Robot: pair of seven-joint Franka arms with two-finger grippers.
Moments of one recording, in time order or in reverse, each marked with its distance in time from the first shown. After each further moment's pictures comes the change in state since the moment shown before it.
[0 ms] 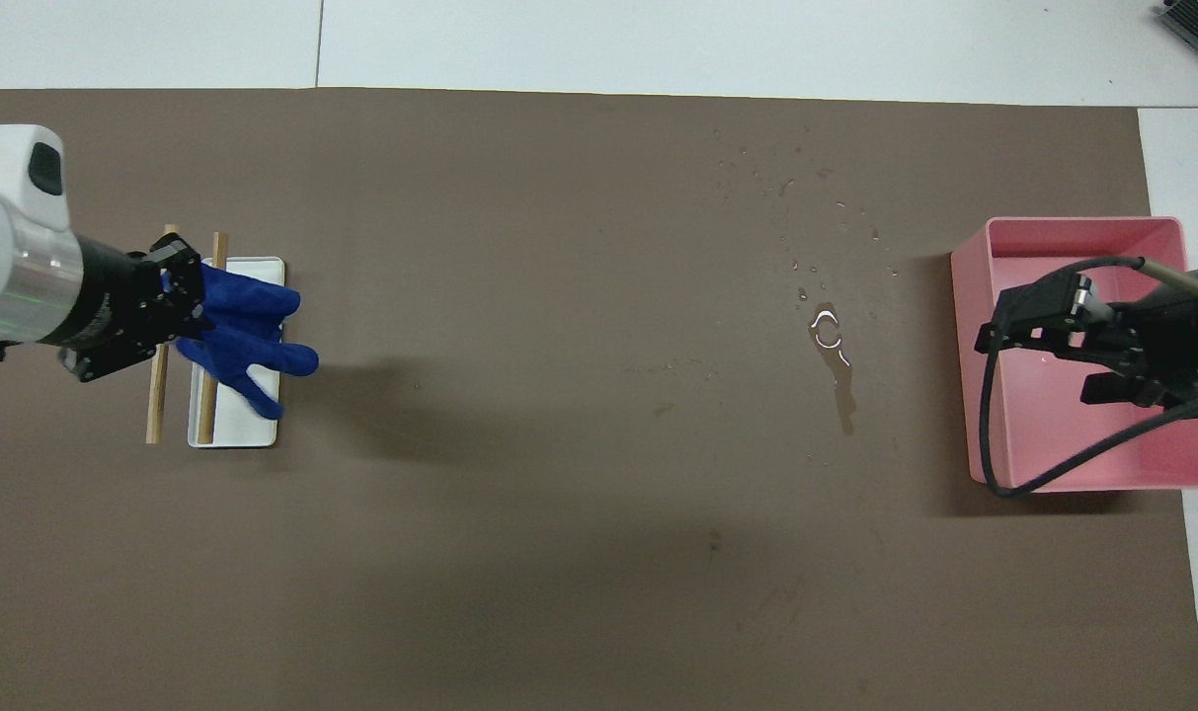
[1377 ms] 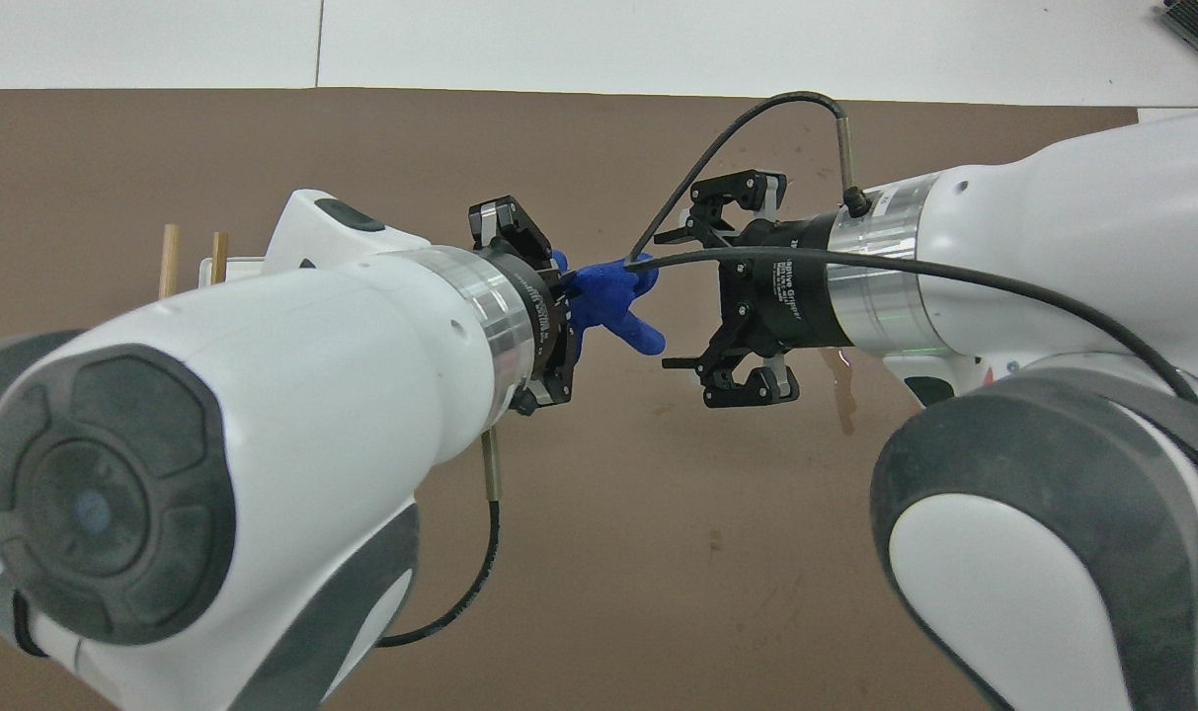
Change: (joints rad) left arm -0.417 0.061 -0.062 0.174 0.069 0.348 -1.410; right arm 0.282 0.169 0.008 0.024 0.355 0.415 1.173
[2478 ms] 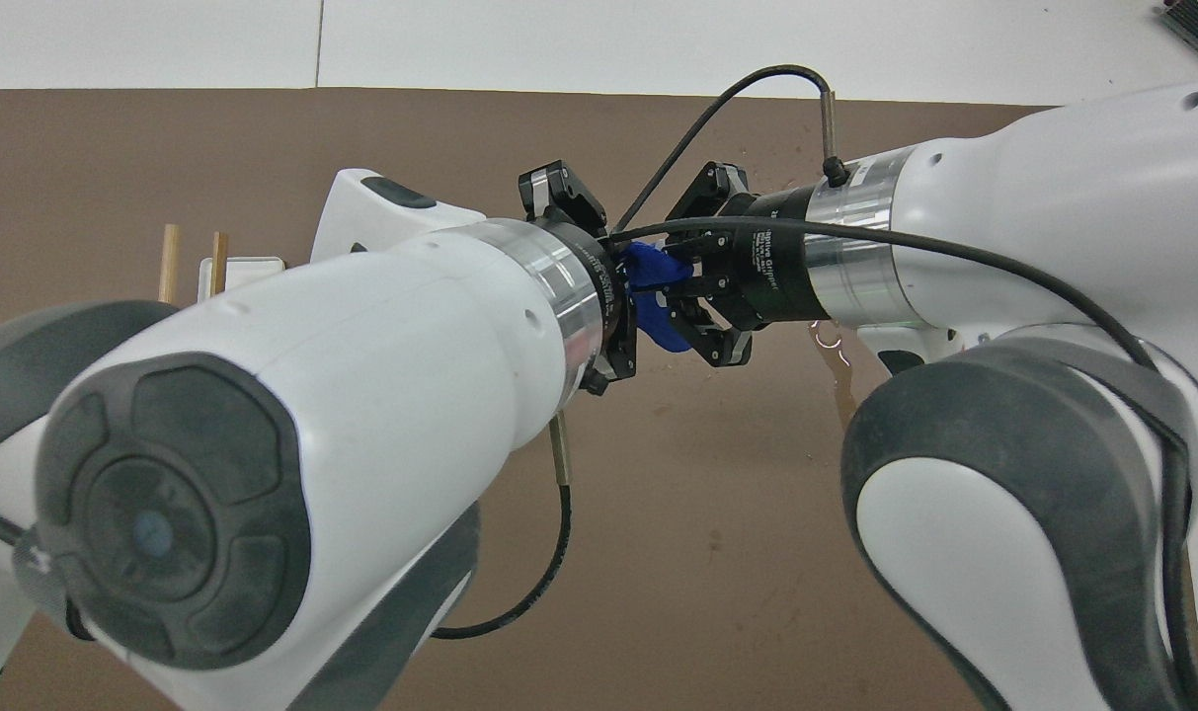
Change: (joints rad) left arm -0.039 0.066 0.000 0.105 0.023 0.020 -0.080; right arm 0.013 0.042 -0.002 0.049 -0.029 0.031 0.031
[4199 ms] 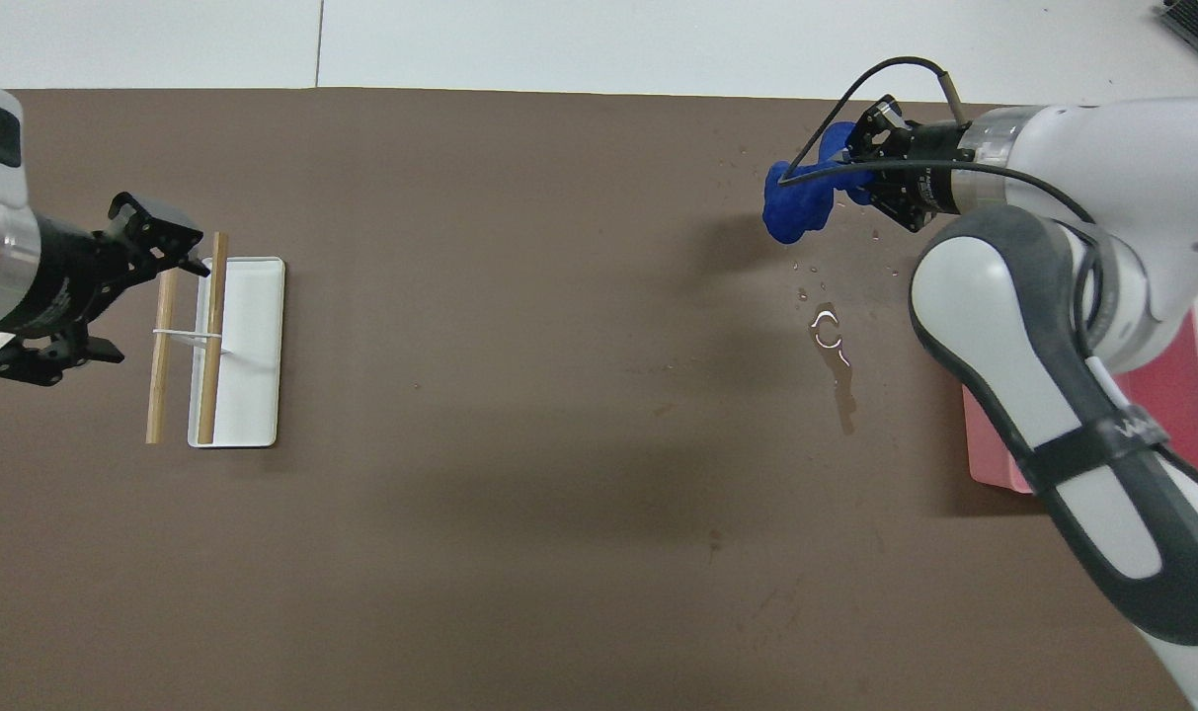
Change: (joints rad) left arm 0.529 -0.123 0.038 -0.176 -0.037 -0.488 1.664; right arm -0.234 0.227 -0.023 -0.129 -0.091 0.467 -0.973
